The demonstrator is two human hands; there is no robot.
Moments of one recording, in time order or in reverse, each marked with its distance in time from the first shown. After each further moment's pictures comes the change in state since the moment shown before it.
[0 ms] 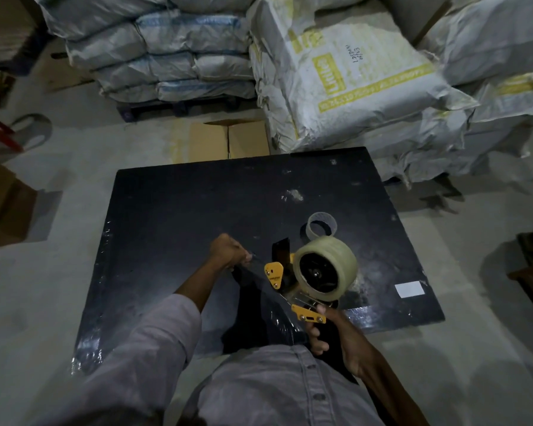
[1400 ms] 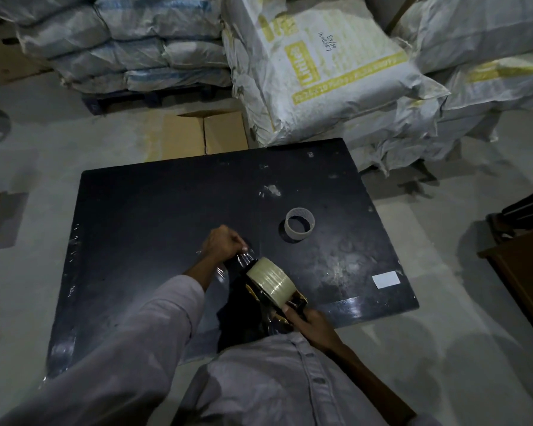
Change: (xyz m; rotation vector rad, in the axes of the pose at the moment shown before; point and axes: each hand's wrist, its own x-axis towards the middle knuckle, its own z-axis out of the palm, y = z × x) left_hand 0.061 0.013 0.044 0.266 0.004 0.217; right_hand 0.047 0.027 -0.049 -0.925 0.378 -0.067
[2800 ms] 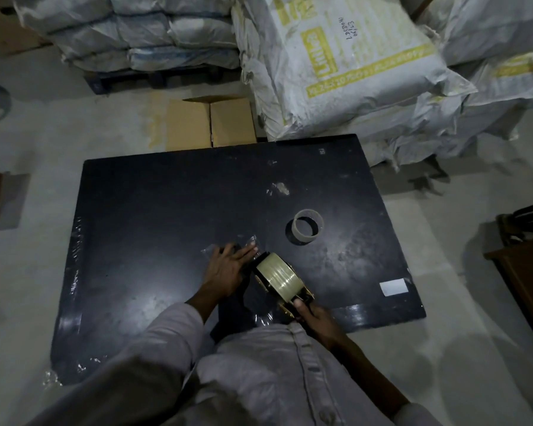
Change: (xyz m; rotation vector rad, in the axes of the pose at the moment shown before) left_hand -0.045 -0.046 0.042 0.718 -0.029 0.457; right_hand 0.020 -0.008 -0.017 0.024 -0.057 0.076
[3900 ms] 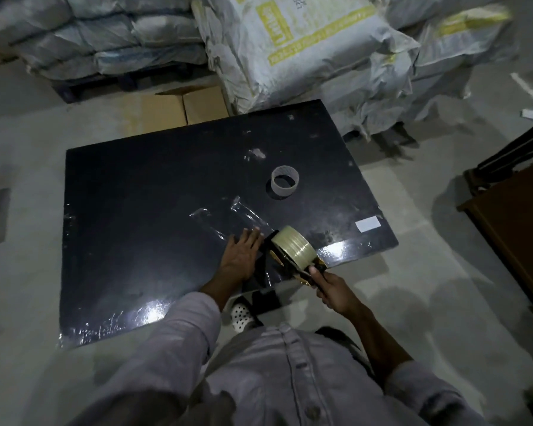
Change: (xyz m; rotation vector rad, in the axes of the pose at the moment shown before) left_hand -0.050 0.104 0.008 0.096 -0.107 0.019; right_hand -0.065 0.084 -0.010 0.197 0.177 -0.026
